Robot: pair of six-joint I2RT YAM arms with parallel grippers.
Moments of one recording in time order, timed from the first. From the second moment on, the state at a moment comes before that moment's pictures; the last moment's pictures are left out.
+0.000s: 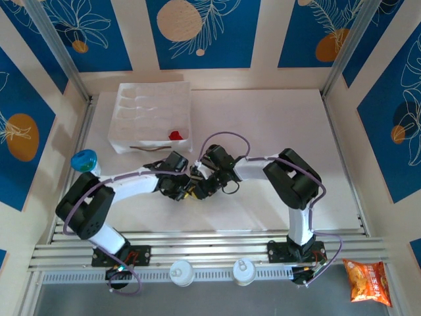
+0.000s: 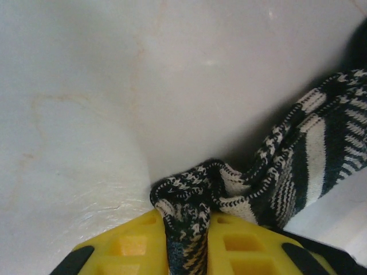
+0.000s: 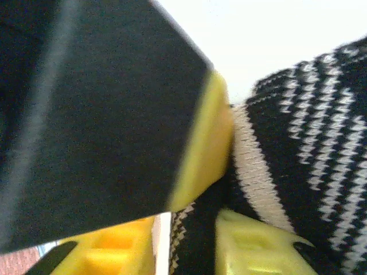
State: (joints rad) left arm -0.67 1.57 0.80 -0.39 0.20 -1.51; right arm 0.75 1.90 1.00 -0.18 -0.74 0.11
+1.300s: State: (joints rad) left arm -0.67 1.69 0.94 -0.57 0.34 -1.49; right arm 1.11 1.68 0.69 0.16 0.22 -0.41
